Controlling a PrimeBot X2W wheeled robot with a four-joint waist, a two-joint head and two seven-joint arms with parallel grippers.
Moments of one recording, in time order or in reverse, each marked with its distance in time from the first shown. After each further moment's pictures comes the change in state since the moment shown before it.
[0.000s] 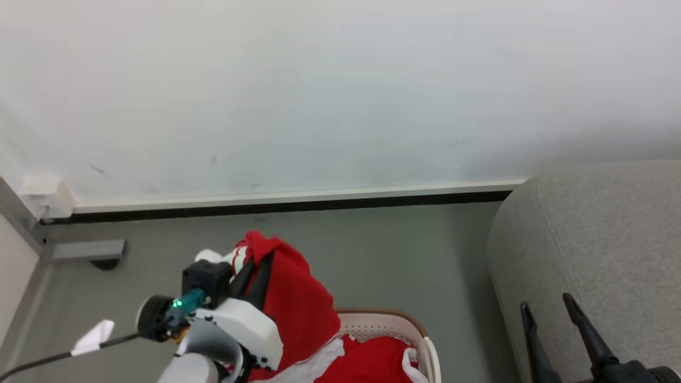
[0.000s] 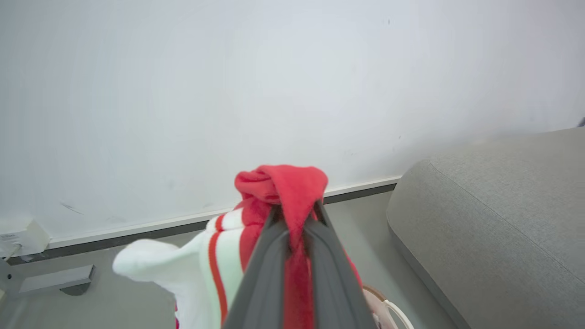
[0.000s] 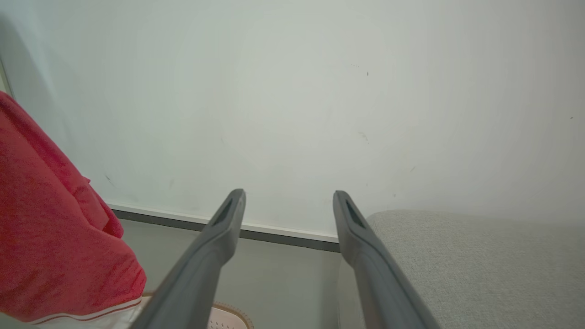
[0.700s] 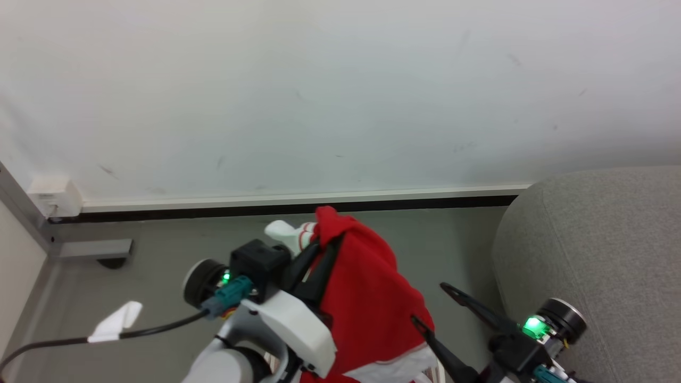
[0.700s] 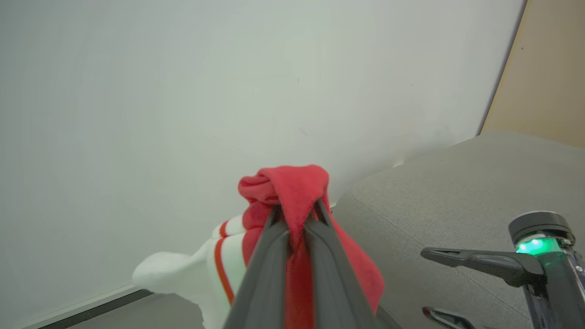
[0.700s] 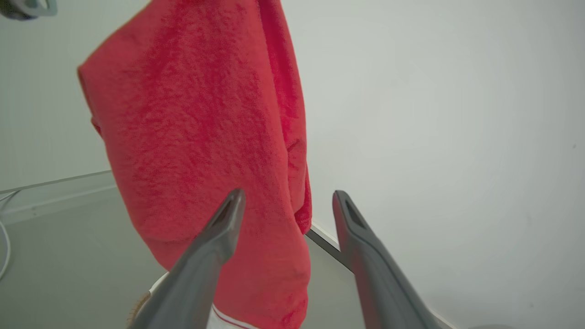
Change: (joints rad) left arm -0.034 0.009 -0.101 -0.332 0.002 -0.022 0.172; right arm -0.322 -0.263 0.624 0.103 0.165 0.000 0.017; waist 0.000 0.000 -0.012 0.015
